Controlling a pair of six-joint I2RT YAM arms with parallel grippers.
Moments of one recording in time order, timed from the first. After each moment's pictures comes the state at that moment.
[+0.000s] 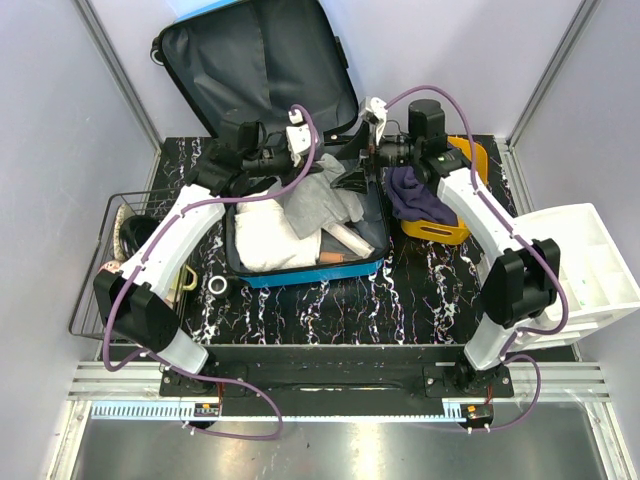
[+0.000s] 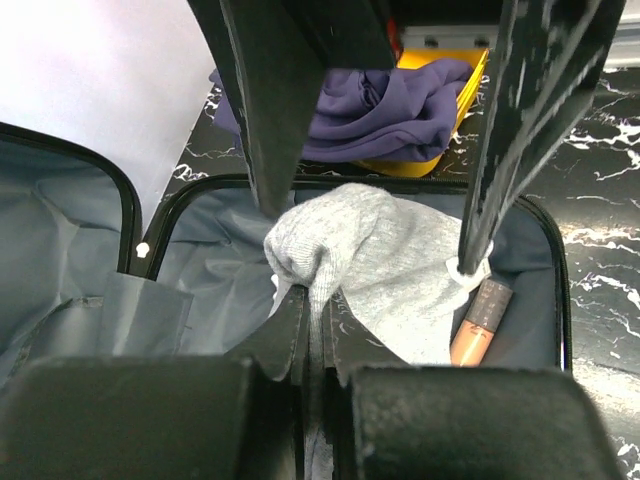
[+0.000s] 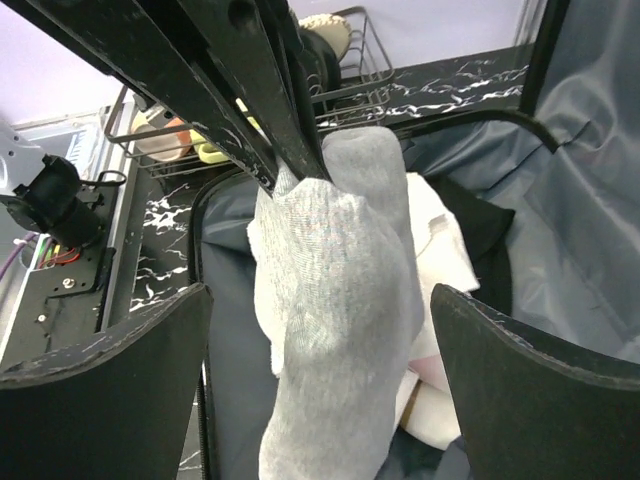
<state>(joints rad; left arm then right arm) -0.42 1.55 1.58 -0.40 0.72 0.55 0.35 1.73 1.63 -0.16 -1.10 -0.16</state>
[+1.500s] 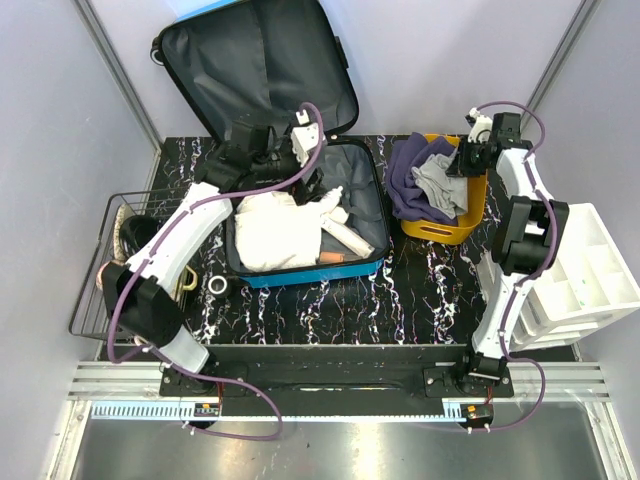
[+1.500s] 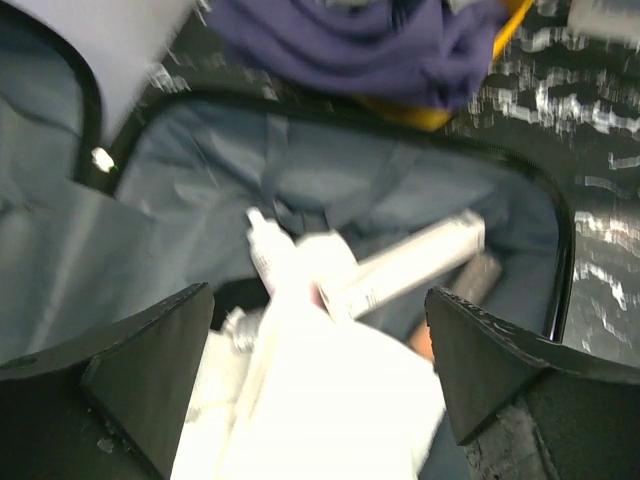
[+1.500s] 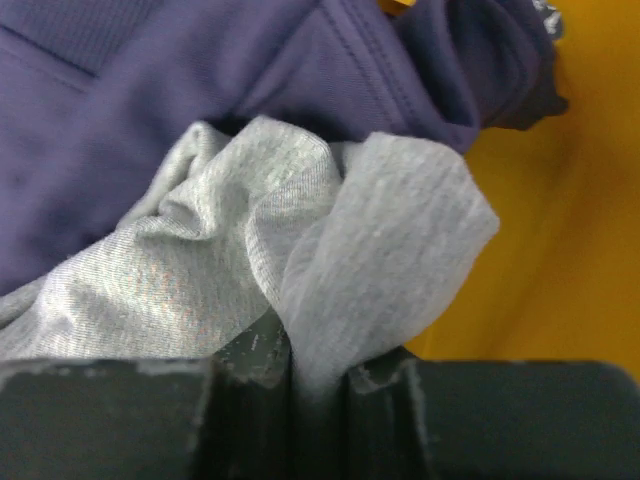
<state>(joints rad) -0.45 1.57 1.58 -0.44 0.57 0.43 -0.17 2.14 1.87 -0.59 -0.49 -0.08</state>
